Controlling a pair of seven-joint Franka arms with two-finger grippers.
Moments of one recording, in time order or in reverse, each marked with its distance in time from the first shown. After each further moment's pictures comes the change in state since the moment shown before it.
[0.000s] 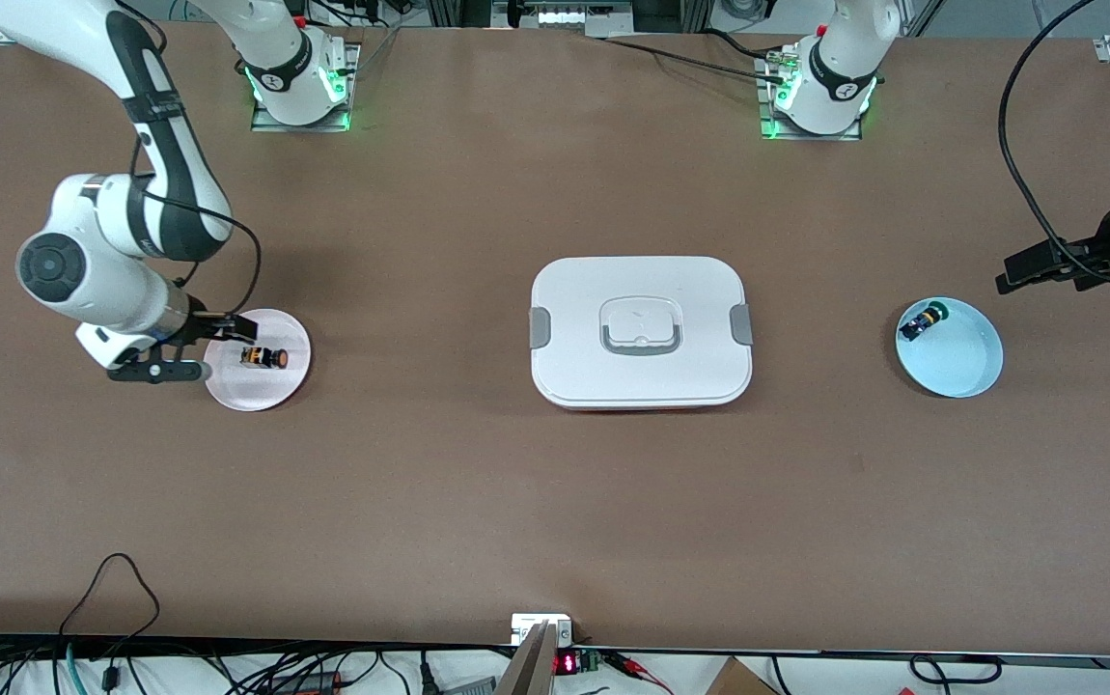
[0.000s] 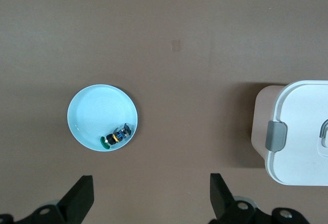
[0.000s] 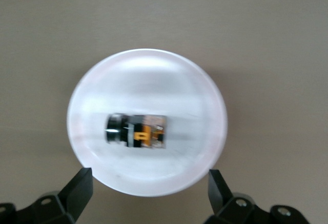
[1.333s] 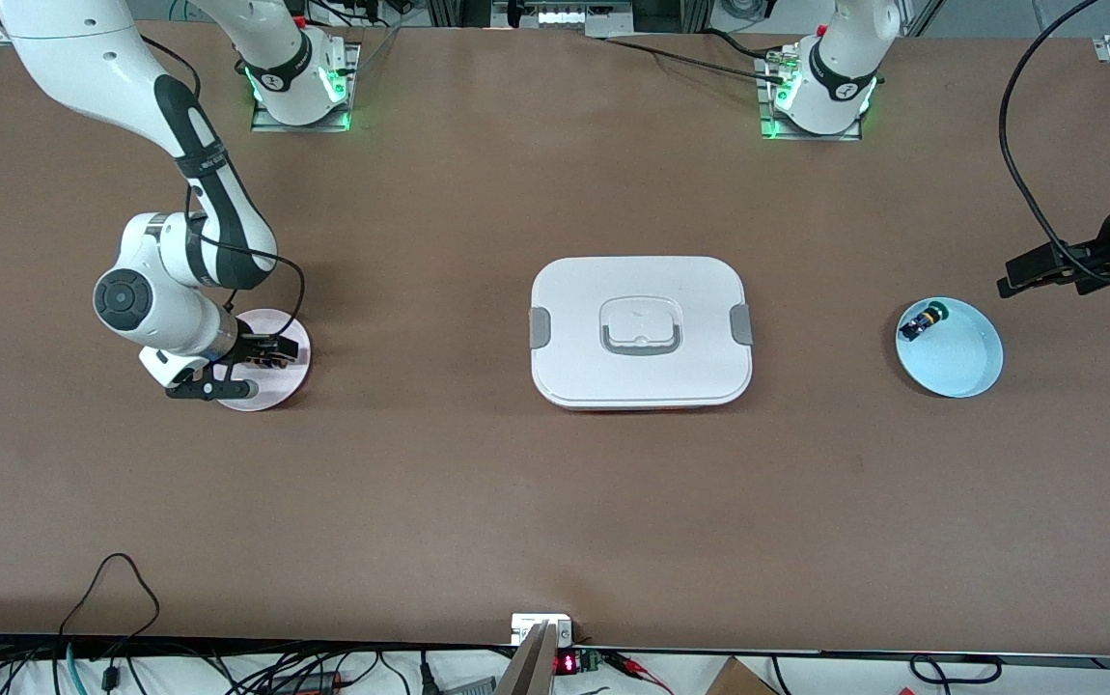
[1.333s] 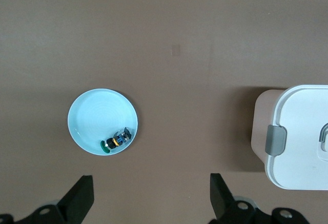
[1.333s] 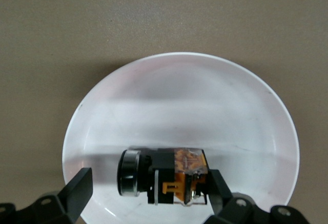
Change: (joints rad) left arm 0.000 0.001 0.000 0.000 0.000 0.017 0.000; right arm -0.010 0.147 0.036 0.002 0.052 0.150 0.002
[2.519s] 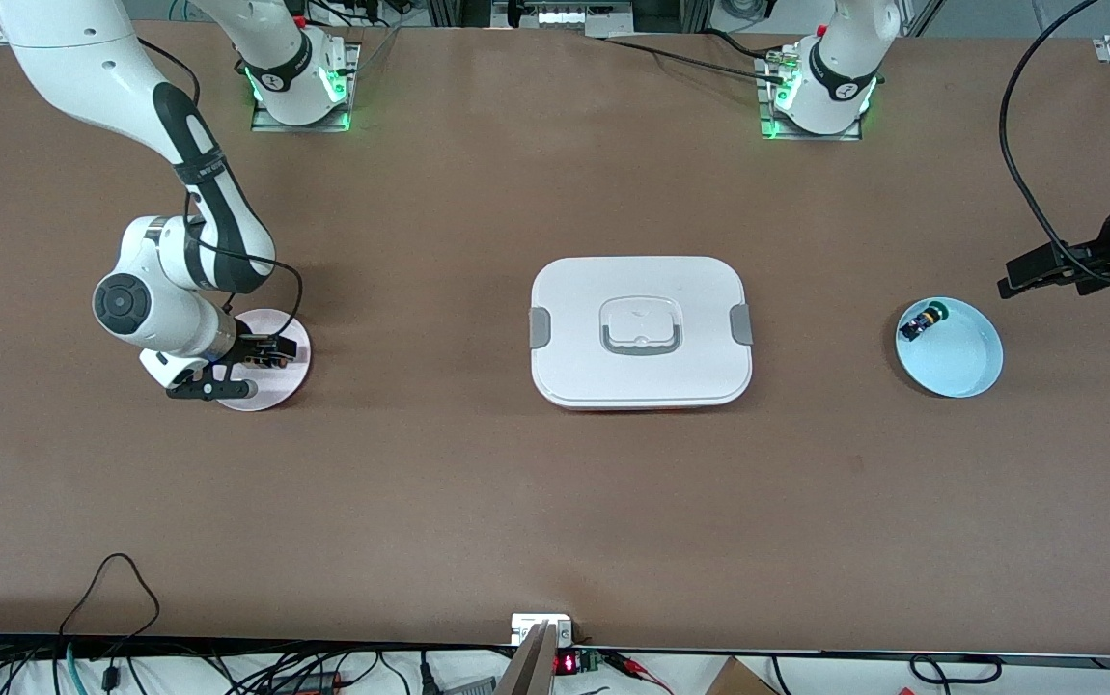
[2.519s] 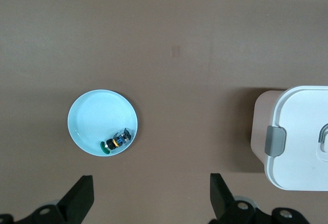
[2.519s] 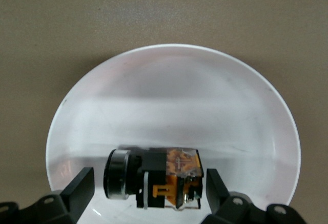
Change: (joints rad) left arm 0.000 0.000 0.000 0.001 -0.001 0.003 0.000; right arm -0.011 0.015 0.000 0.000 0.002 0.000 -0.046
